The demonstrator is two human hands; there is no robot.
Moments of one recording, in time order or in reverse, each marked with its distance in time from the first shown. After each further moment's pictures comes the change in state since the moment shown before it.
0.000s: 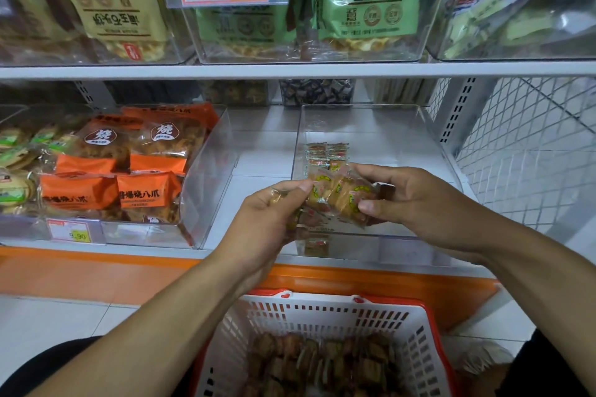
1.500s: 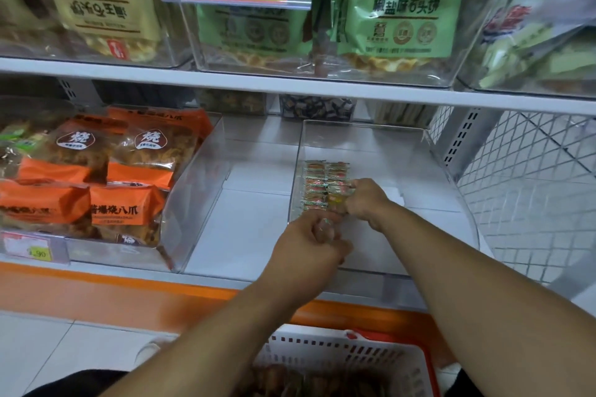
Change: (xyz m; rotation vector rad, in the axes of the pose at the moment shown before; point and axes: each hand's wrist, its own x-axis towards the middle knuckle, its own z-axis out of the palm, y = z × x) left_hand 0.035 -0.026 0.024 0.527 0.077 -0.065; right_hand 0.162 0.091 -0.016 -0.355 0.415 0.397
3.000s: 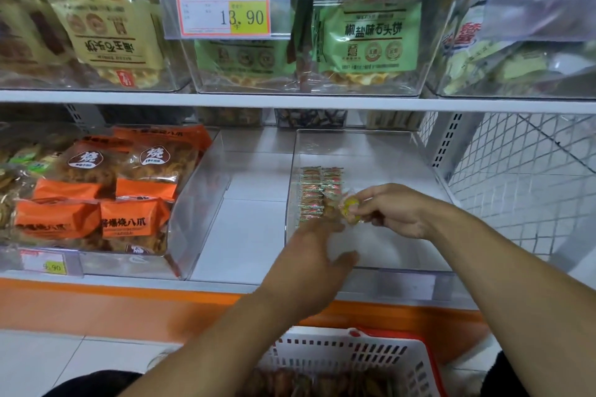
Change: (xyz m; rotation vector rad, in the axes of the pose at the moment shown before) left_hand 0.000 -0.013 0.004 0.482 -0.049 0.272; right_hand -0.055 -0.001 -0.059 0.348 -0.330 0.036
